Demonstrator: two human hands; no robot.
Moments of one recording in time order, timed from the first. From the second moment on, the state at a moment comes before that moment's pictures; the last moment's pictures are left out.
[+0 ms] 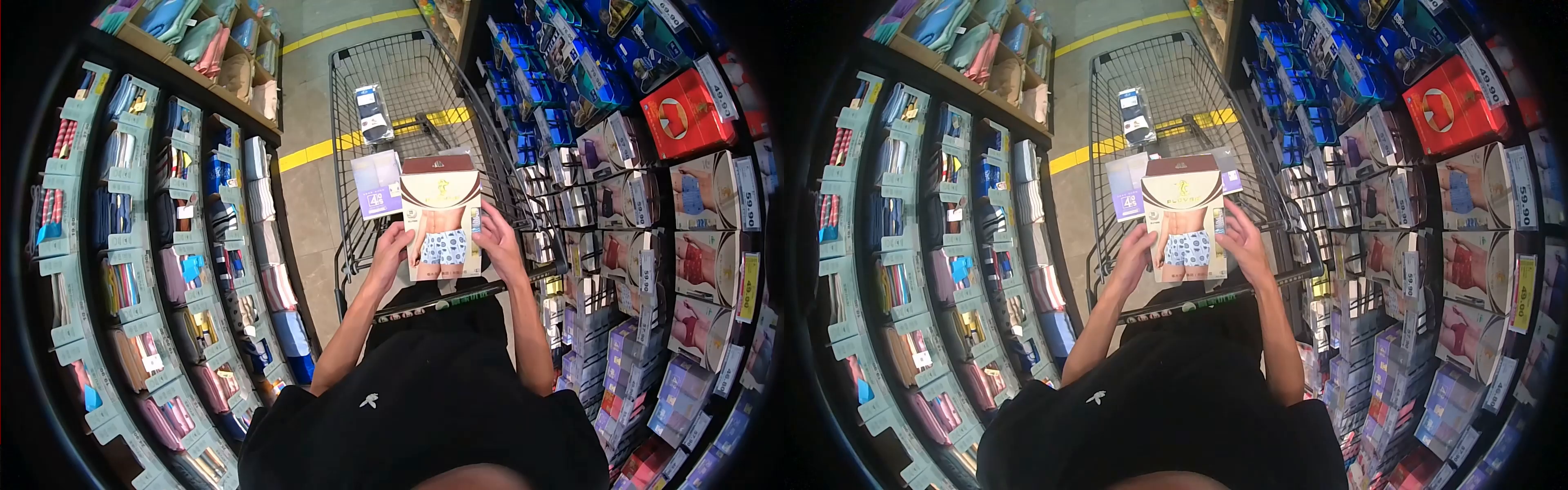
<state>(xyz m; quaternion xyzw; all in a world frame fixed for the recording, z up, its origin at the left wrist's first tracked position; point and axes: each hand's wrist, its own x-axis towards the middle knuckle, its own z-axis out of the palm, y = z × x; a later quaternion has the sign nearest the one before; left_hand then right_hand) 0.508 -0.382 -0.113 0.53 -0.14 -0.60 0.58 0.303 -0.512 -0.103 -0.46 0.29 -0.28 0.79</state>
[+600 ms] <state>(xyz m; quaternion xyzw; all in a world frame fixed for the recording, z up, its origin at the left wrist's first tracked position) 0.508 -0.392 -0.114 0.53 -0.14 -0.61 0.57 0.299 -0.511 -0.107 -0.44 0.31 -0.31 0.78</state>
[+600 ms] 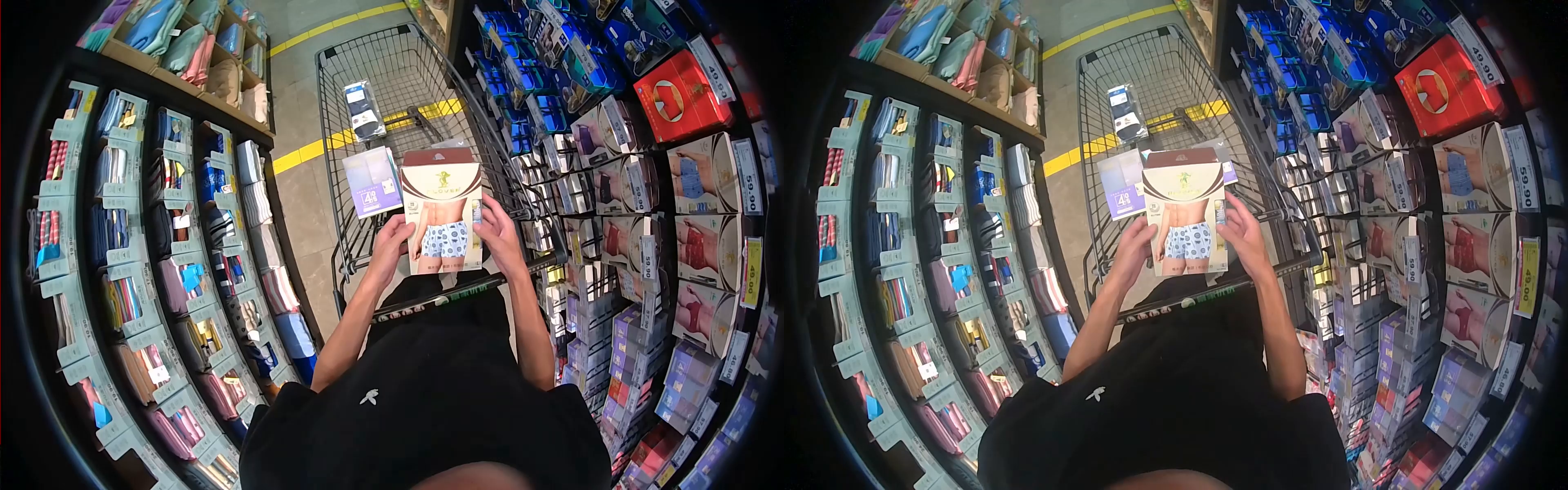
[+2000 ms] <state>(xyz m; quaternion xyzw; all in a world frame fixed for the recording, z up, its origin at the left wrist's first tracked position) 0.489 -0.402 -0.111 0.47 -0.13 -0.61 0.63 0.282 -0.515 -0.120 -0.49 0.33 -0.35 0.73</state>
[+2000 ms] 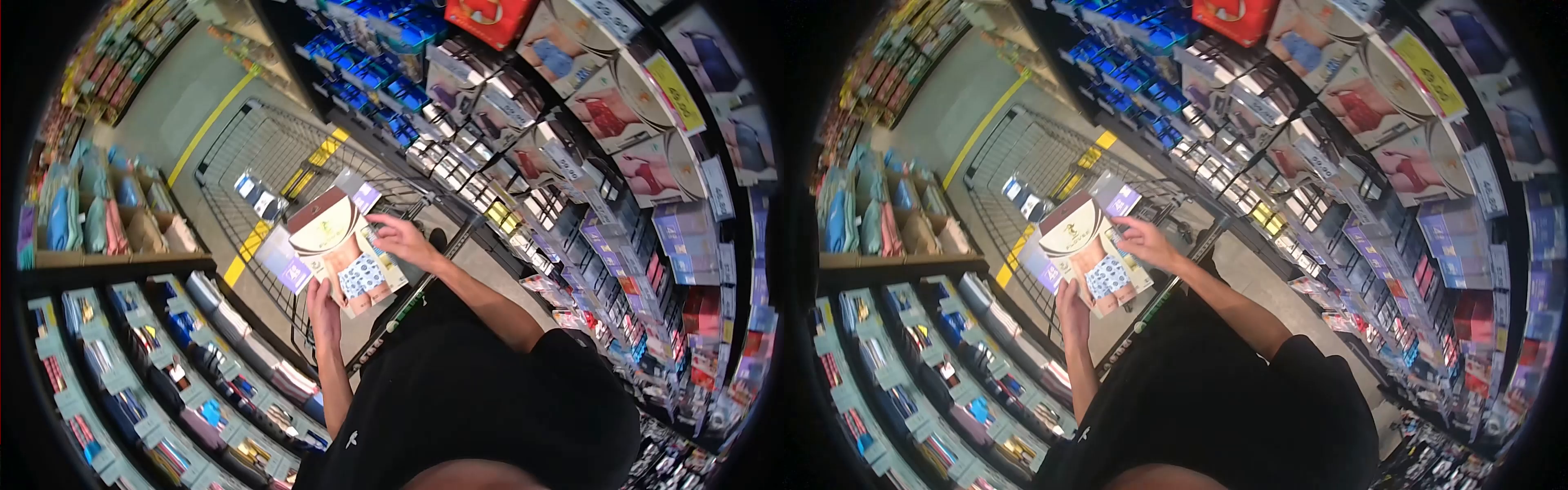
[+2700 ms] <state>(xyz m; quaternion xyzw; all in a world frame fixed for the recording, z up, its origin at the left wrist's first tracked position) 0.485 -0.415 -0.004 0.35 -0.25 -0.60 0.67 0.253 -0.512 0.000 -0.47 0.28 -0.41 0.73</state>
